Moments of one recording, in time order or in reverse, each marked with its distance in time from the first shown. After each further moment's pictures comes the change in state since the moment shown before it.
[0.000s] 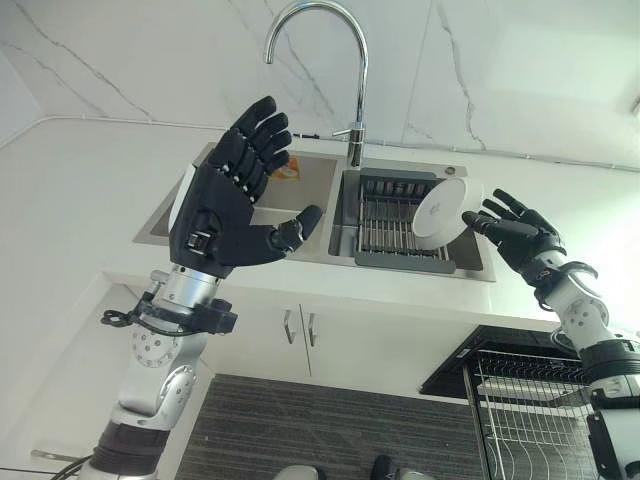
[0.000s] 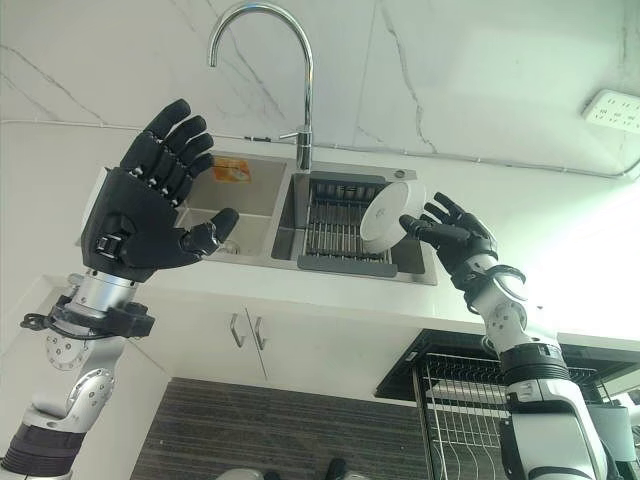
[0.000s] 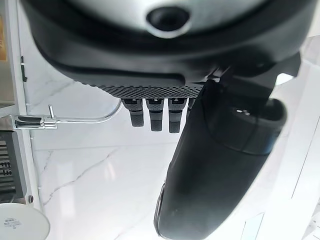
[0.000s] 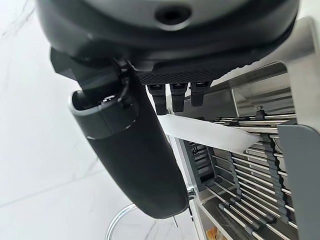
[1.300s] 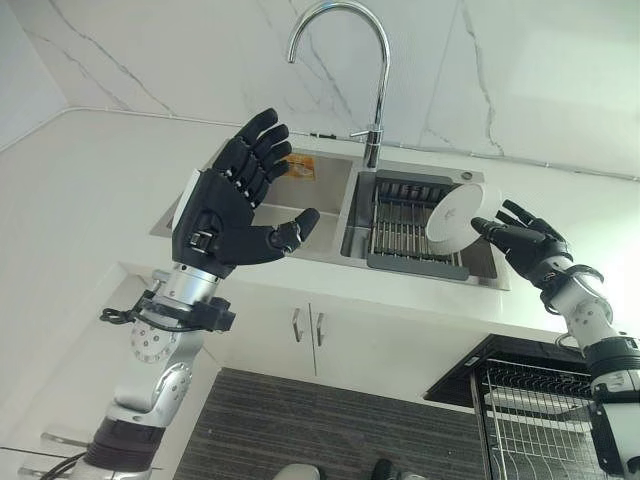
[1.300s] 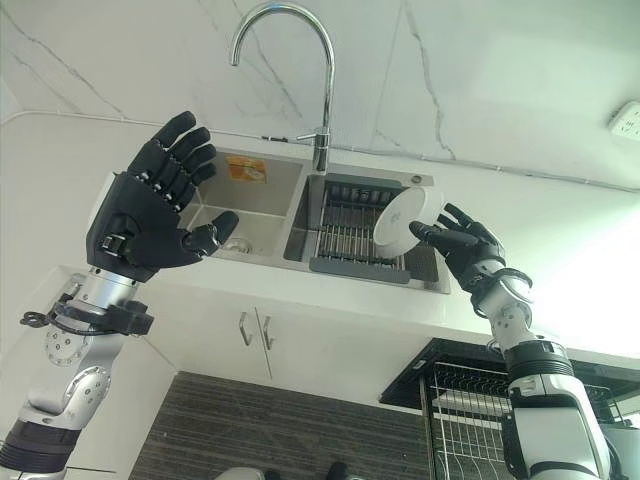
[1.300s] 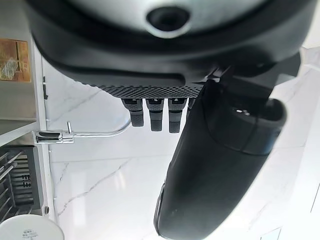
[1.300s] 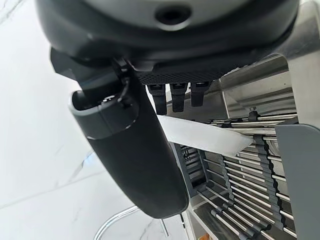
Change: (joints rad) left arm -0.008 0.034 -0.011 0.017 -0.035 0.041 0.002; right arm -0.011 -0.011 0.001 0.090 0.008 0.004 -0.004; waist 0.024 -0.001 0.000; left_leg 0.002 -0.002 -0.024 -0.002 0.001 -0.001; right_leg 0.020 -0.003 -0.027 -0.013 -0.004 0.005
